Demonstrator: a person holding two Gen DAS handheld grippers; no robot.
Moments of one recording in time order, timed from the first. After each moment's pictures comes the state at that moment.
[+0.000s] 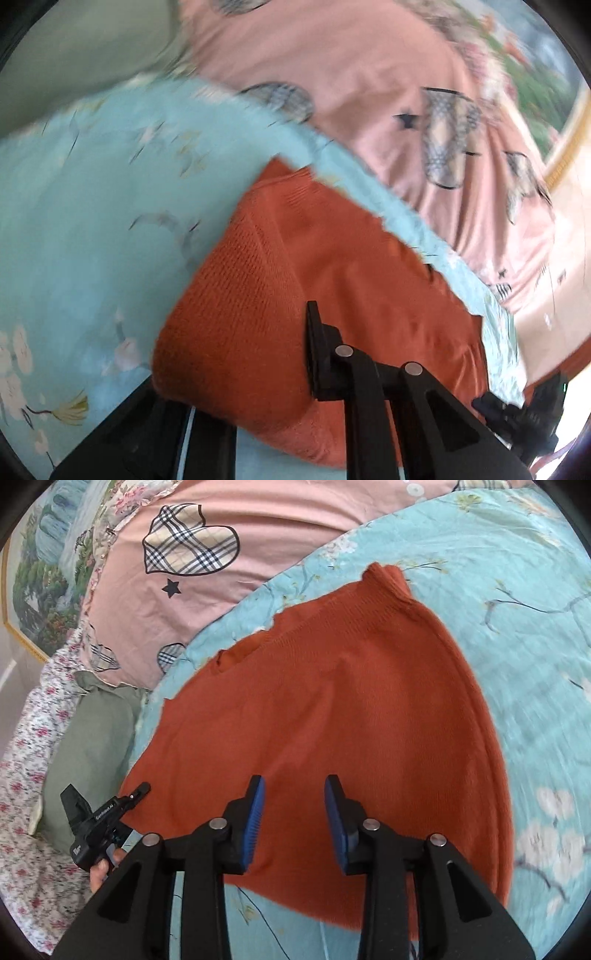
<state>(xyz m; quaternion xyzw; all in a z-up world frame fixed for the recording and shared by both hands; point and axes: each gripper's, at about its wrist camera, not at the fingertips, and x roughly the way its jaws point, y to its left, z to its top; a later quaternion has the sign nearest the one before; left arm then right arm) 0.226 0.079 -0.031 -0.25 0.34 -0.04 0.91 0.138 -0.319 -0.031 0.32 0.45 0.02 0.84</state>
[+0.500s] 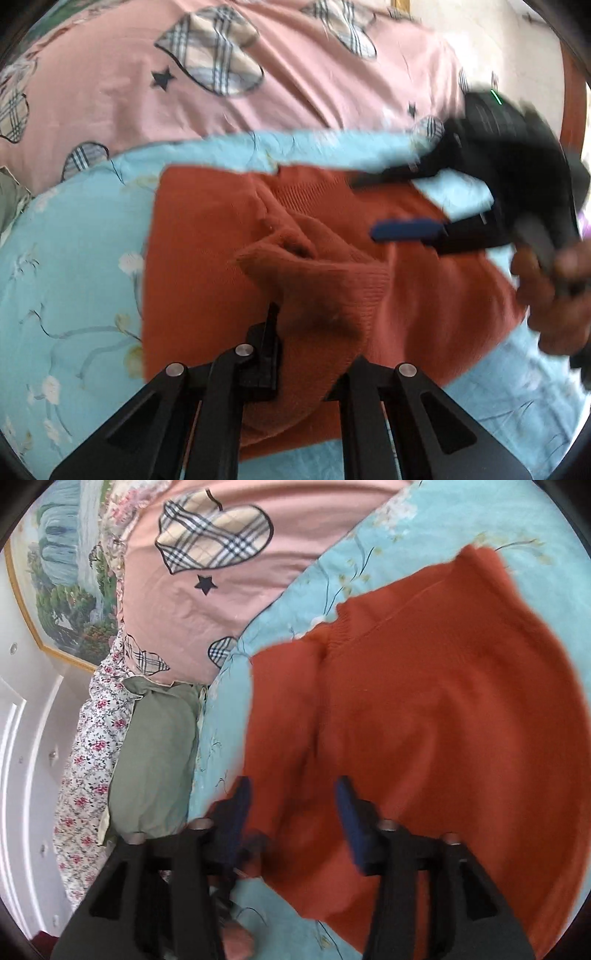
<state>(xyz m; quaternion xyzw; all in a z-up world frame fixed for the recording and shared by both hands) 0.200 -0.116 -0.037 0.05 0.35 -0.18 0.92 0.209 -0.317 -0.030 0.41 0.47 0.14 0.77</state>
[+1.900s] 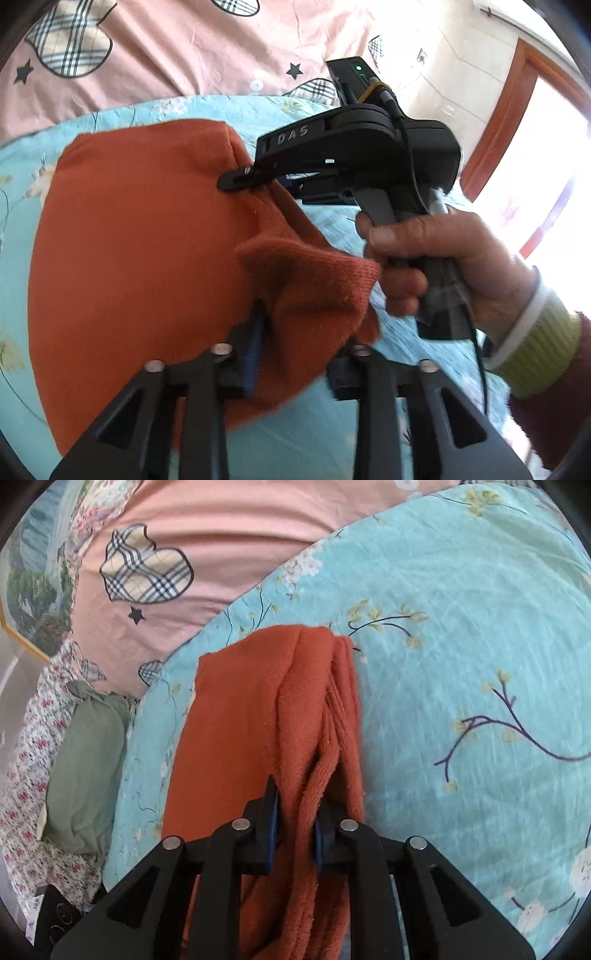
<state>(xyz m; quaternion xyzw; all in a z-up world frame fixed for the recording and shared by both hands) 0.168 -0.232 -0.040 0.01 0.41 -0.37 0.84 0.198 -0.425 -0.043 0.31 0.48 0.04 0.82</state>
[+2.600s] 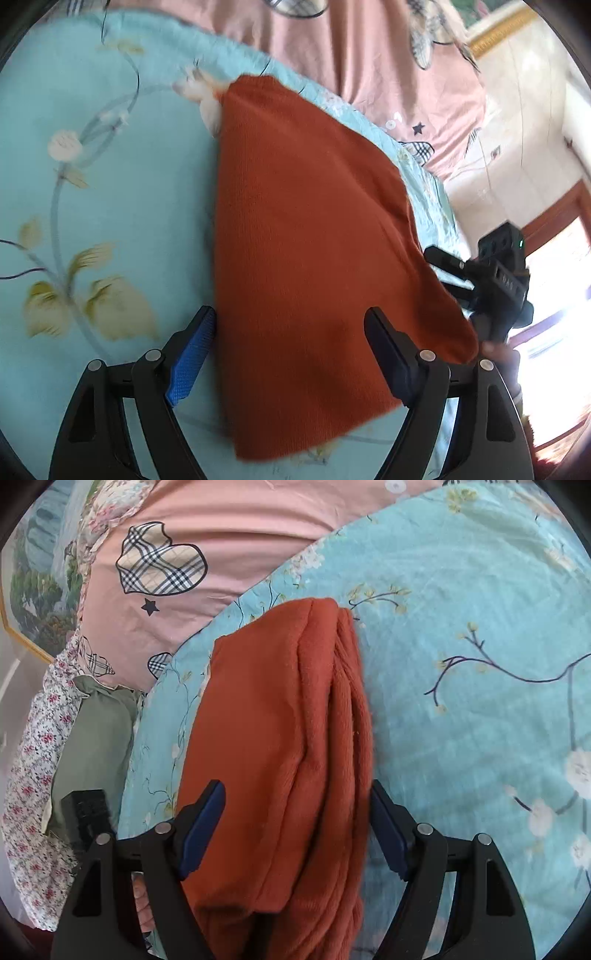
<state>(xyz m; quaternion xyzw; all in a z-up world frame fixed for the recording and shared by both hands) 0.264 -0.079 -0.071 -0.20 0.49 -0.28 0.80 0.163 -0.405 -0.033 0.31 0.48 0.04 0.82</state>
